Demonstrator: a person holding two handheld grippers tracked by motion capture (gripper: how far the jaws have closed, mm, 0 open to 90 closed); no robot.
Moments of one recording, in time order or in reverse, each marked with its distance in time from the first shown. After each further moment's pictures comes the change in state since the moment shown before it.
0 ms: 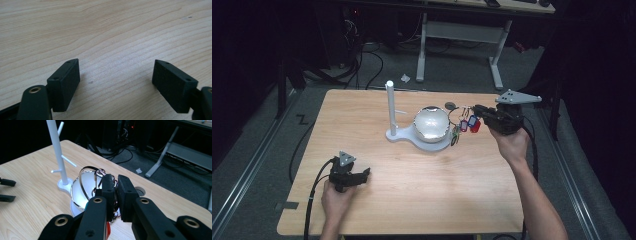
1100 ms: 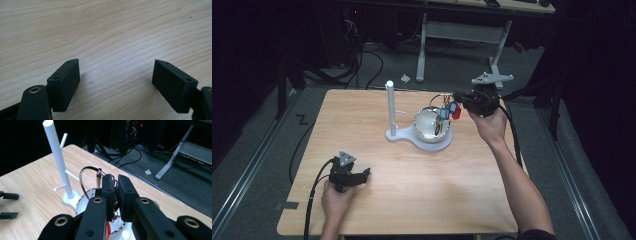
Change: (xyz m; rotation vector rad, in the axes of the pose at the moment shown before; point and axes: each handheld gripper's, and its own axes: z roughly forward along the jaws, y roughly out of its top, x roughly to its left) left arm 0.000 0.000 0.000 0.001 0.000 0.000; right arm 0.006 0.037 0.061 0.030 0.055 0.013
